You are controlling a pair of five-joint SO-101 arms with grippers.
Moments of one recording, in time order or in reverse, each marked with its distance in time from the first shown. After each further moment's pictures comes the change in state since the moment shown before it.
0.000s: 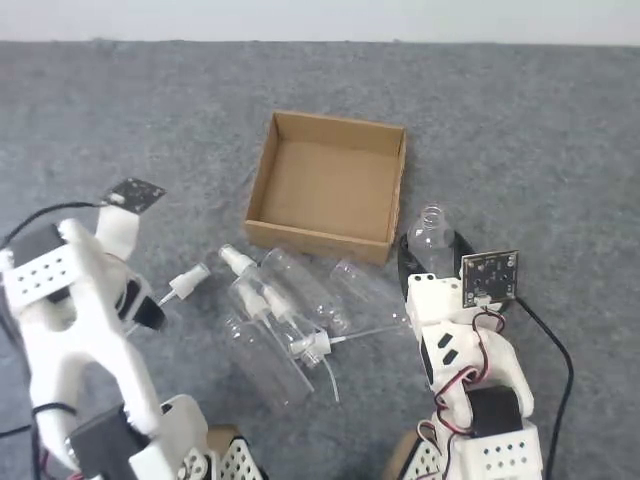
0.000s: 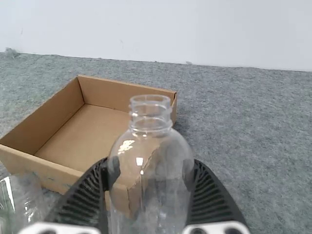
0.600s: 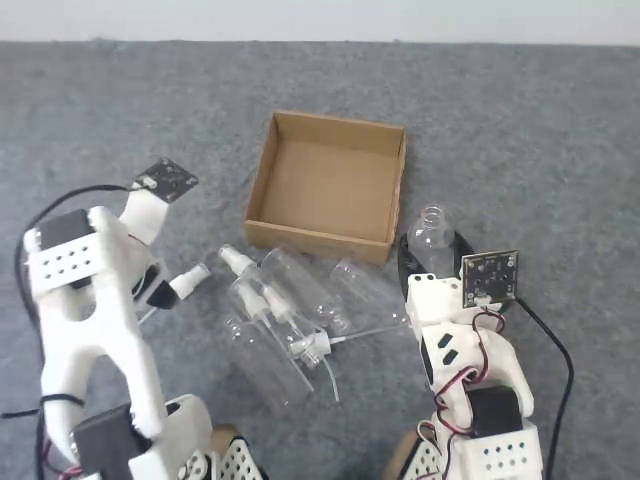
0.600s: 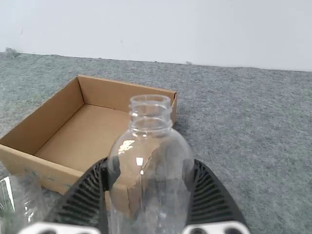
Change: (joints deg) left arm 7.8 0.0 -1.8 -4.7 -2.5; right arm 0.0 0.0 0.0 0.0 0.0
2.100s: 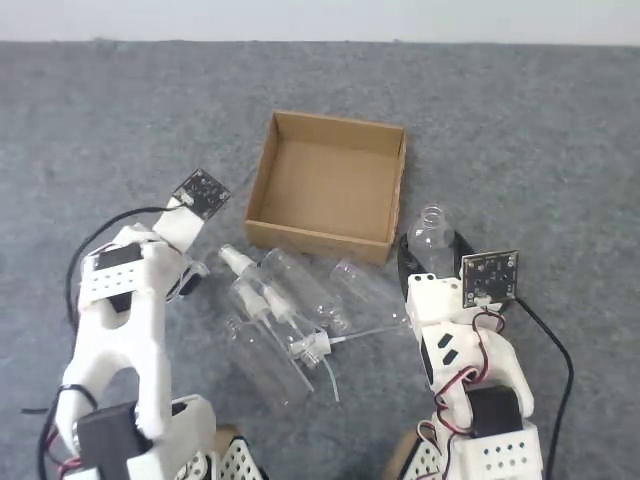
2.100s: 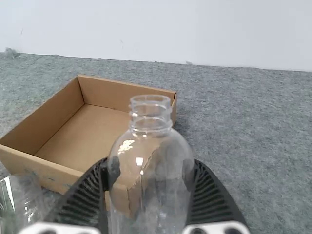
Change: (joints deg) left arm 6.9 0.8 20.2 -37.6 2.8; right arm 0.0 0.0 0.0 0.0 0.0
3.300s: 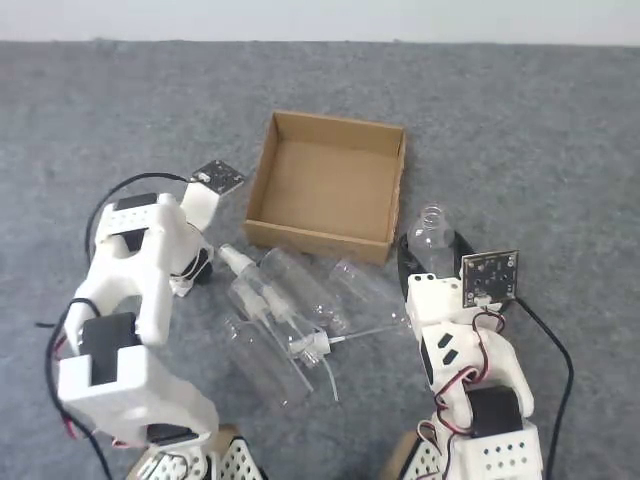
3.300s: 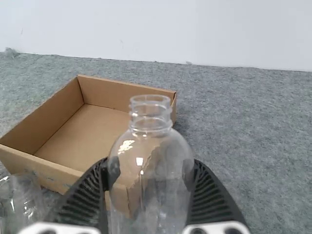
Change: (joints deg) left arm 3.3 27.4 -24.2 18.4 5.6; right arm 0.0 0.0 0.0 0.0 0.0
